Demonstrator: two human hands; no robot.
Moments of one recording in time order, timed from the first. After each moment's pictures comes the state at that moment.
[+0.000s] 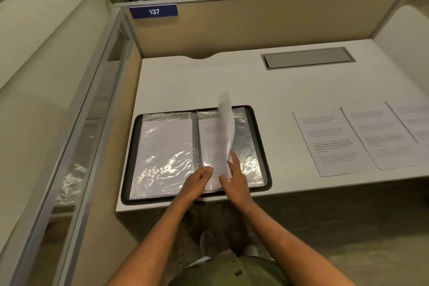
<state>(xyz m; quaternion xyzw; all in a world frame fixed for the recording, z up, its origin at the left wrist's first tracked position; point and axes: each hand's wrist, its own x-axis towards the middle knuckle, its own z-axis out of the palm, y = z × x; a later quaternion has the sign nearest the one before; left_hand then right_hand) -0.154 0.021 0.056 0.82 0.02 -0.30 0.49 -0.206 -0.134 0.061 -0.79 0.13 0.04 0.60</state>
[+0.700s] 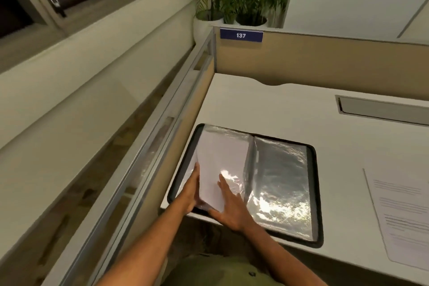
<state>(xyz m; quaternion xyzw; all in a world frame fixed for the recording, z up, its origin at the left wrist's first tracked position) -0.117 0.155 0.073 0.55 0.29 -0.26 0.74 -0.152 -0.019 0.049 -0.88 -0.11 0.23 0.39</state>
